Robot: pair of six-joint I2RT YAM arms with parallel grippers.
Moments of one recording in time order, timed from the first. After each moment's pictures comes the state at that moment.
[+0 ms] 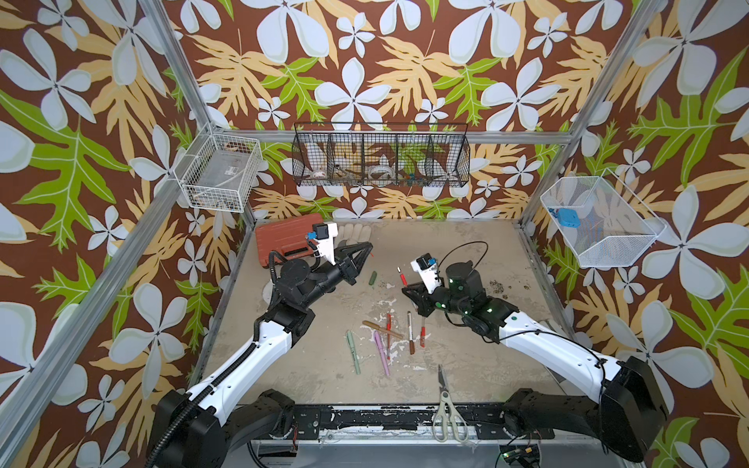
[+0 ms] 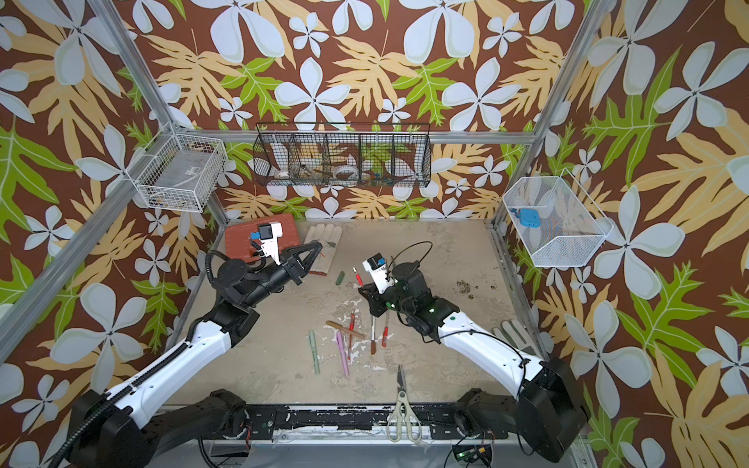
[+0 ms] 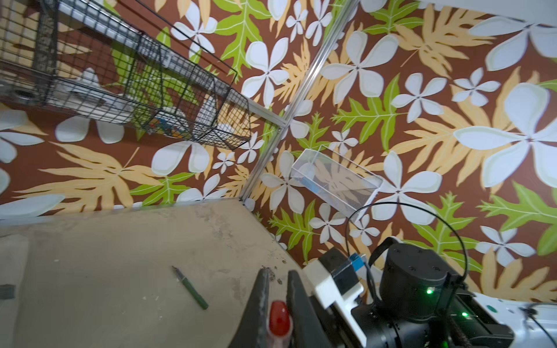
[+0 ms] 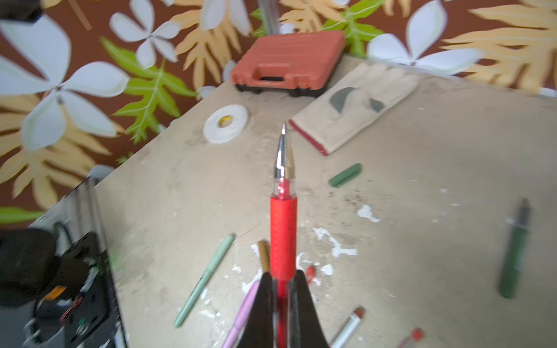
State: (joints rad) left arm -0.43 1.13 0.79 0.46 0.36 -0.59; right arm 0.58 1.28 0.87 -0.08 -0.26 0.17
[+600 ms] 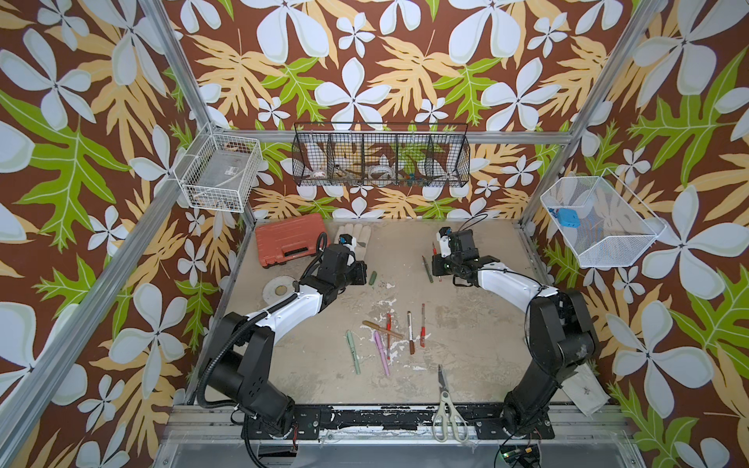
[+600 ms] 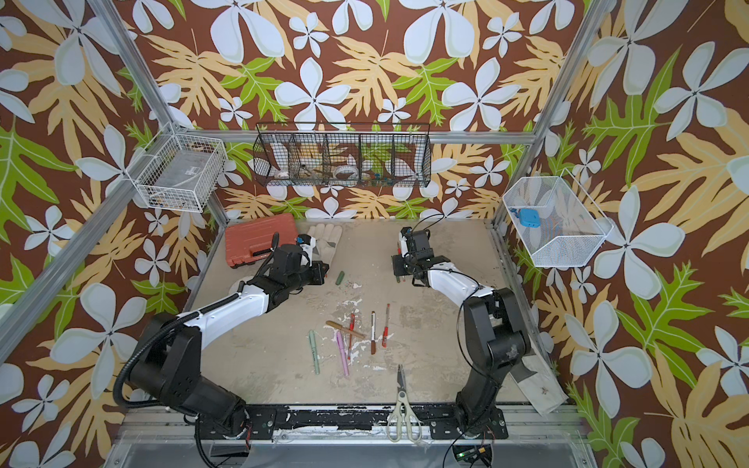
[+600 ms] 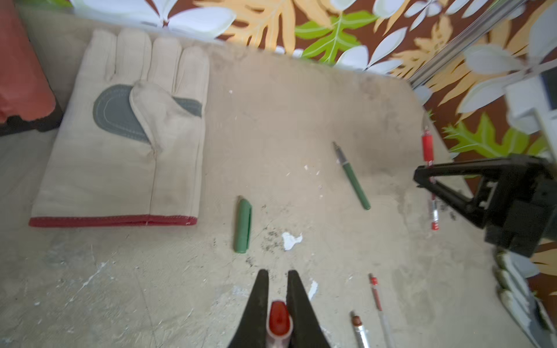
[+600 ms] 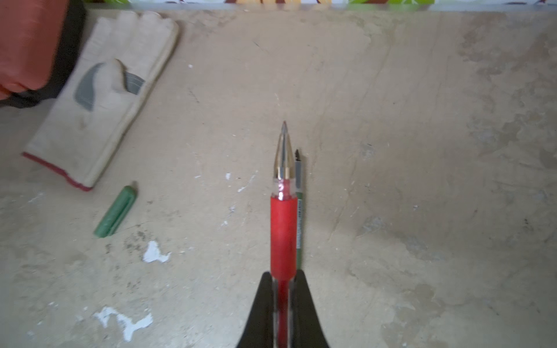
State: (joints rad) left arm -0.43 1.60 0.99 -0.01 0.08 -0.41; right arm 0.29 1.81 1.24 -0.25 -0.05 0.16
